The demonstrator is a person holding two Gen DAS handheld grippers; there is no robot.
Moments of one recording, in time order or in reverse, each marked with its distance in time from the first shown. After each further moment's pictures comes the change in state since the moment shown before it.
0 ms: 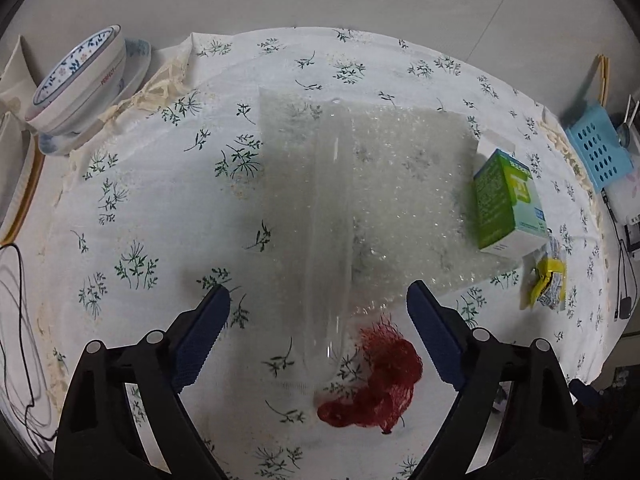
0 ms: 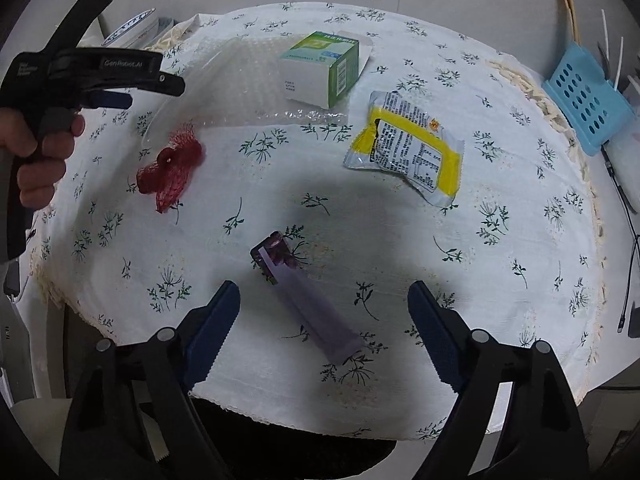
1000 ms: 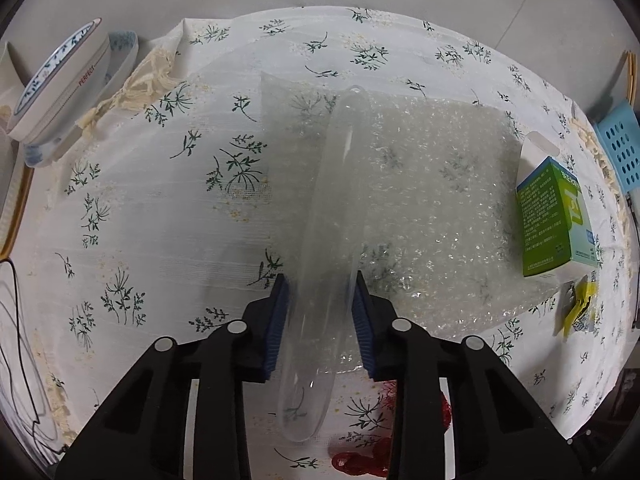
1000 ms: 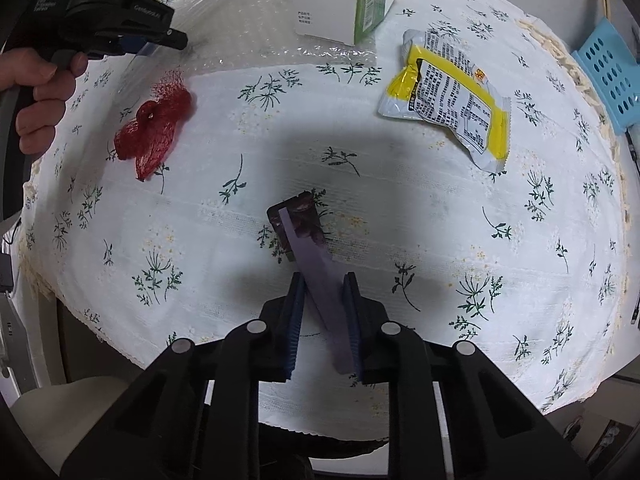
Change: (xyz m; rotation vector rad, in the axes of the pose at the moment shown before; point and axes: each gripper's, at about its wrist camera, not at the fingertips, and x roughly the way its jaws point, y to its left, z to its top) left arm 0.040 0.000 0.024 0.004 0.038 0.055; right arm 0.044 0.025 0.005 0.022 0.148 0.003
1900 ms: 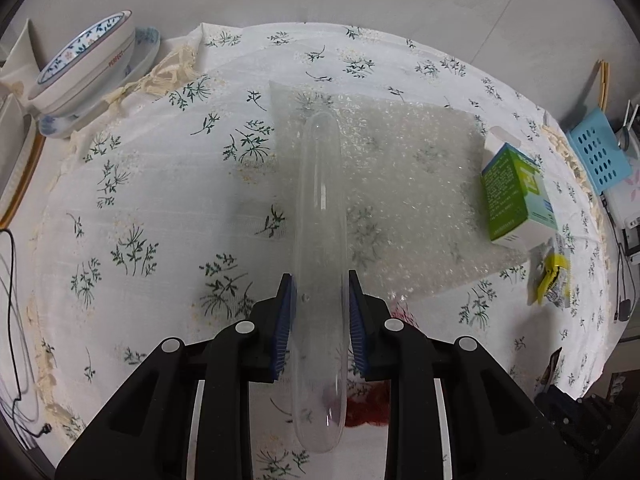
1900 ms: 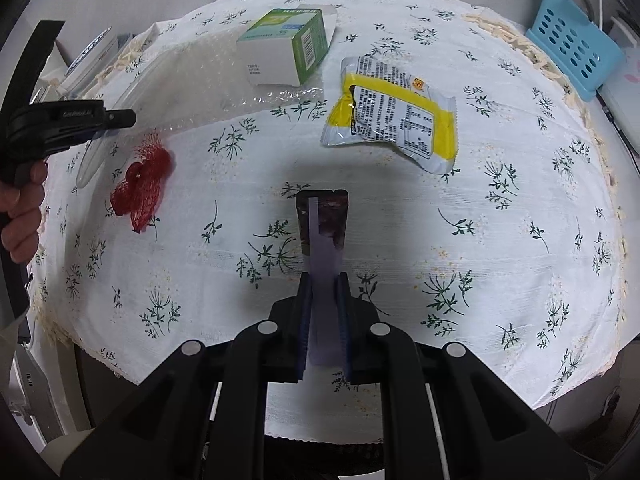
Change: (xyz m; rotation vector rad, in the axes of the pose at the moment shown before) left arm -0.041 0.012 -0.046 -0.032 -0.072 -0.077; right arm -0.030 -0.048 -0.019 0.152 -0.118 0.015
